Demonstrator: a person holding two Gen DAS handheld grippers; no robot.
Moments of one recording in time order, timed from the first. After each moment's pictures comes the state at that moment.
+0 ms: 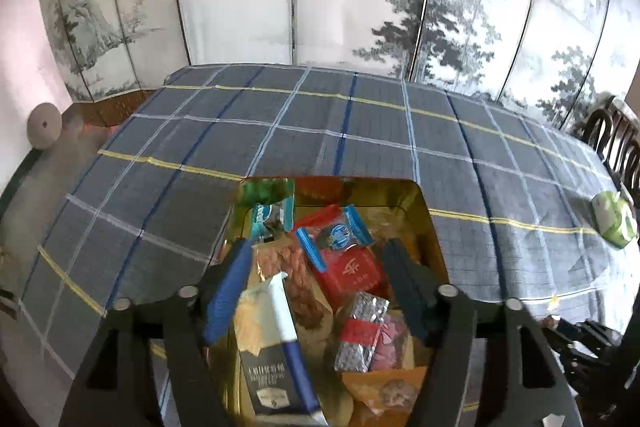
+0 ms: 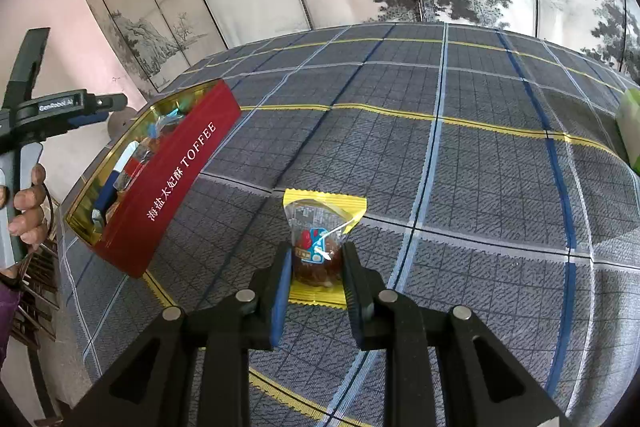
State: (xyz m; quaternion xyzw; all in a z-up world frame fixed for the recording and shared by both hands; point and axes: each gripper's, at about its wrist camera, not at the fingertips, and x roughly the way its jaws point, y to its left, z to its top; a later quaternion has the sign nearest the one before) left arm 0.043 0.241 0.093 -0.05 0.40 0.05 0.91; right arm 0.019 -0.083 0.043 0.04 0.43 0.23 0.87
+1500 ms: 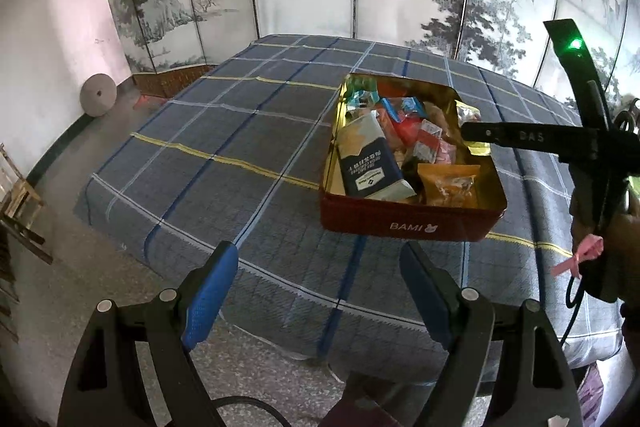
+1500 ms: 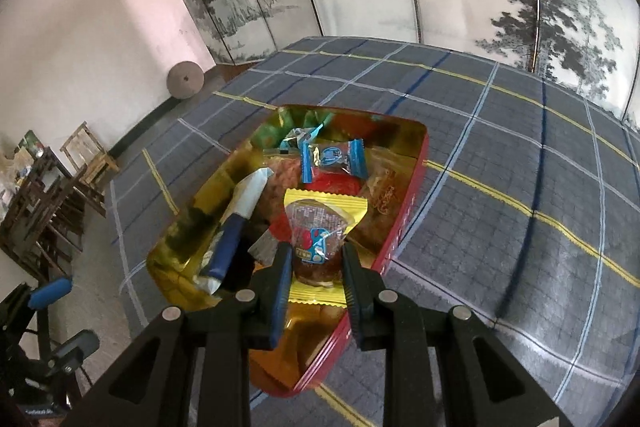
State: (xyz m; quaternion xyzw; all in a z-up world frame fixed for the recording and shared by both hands) left arm -0.156 0.260 0.067 -0.05 0.40 0.14 0.91; right arm 0.039 0.092 0.100 -0.03 0.44 0.34 0.83
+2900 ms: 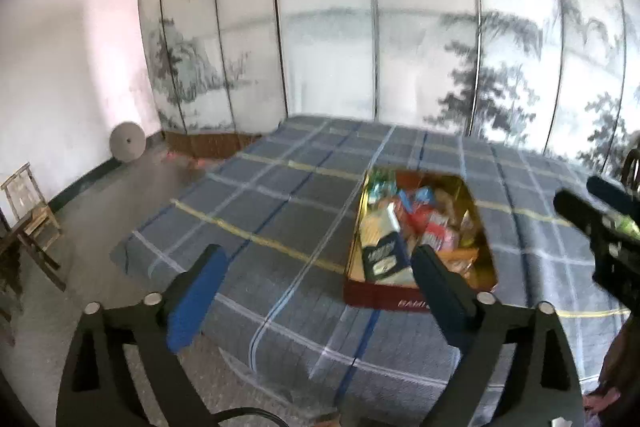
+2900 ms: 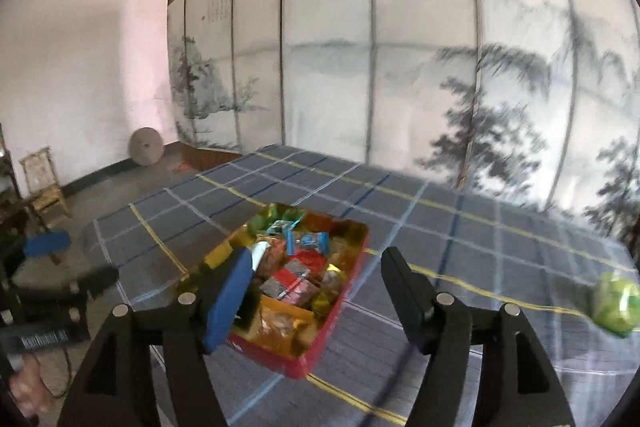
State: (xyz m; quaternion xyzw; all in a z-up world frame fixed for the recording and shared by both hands) left arm -0.181 0.256 0.128 -0.03 0.26 0.19 0.95; right arm -0.094 0.064 0.181 -0.07 0.22 0.25 0.94
